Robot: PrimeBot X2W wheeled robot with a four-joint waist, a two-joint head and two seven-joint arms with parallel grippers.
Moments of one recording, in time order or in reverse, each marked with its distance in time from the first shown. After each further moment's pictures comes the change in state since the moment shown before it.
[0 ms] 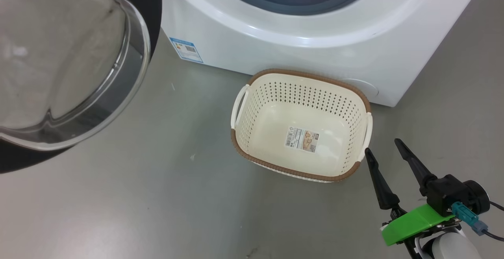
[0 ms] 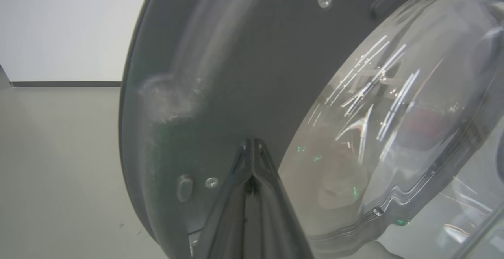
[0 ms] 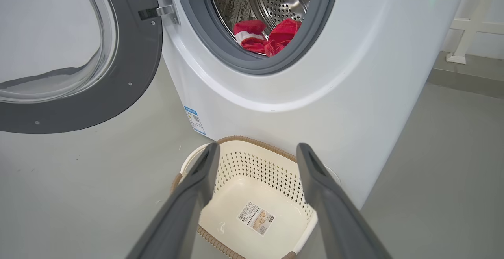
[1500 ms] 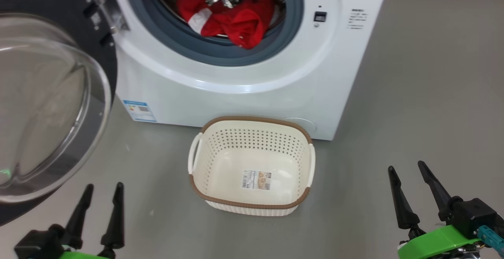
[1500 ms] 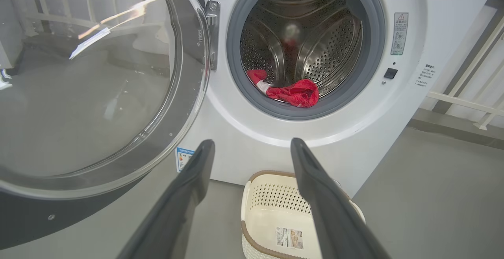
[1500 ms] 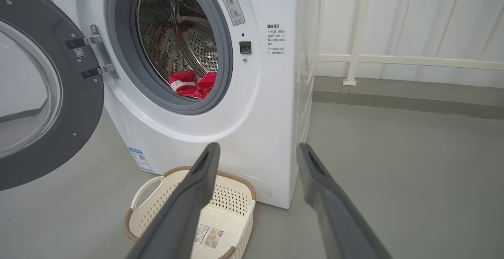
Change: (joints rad) left arm 0.564 -0.124 -0.471 -0.586 -0.115 0.001 0.000; right arm 0.127 0.028 -0.097 -0.054 0.063 0.000 0.000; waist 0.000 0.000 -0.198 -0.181
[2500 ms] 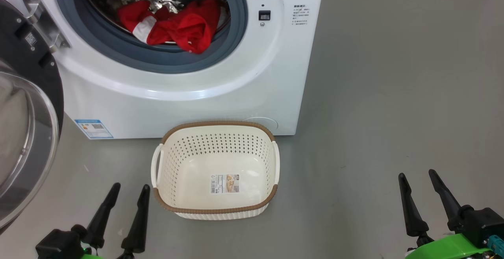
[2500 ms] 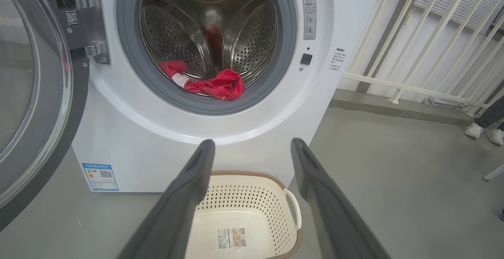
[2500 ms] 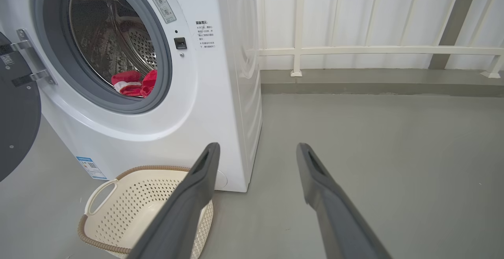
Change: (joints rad) left arm 0.015 0.030 -0.123 -0.072 -0.034 0.000 0.000; right arm 0.046 0.017 -0.051 -0.020 0.002 0.000 0.000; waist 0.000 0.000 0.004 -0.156
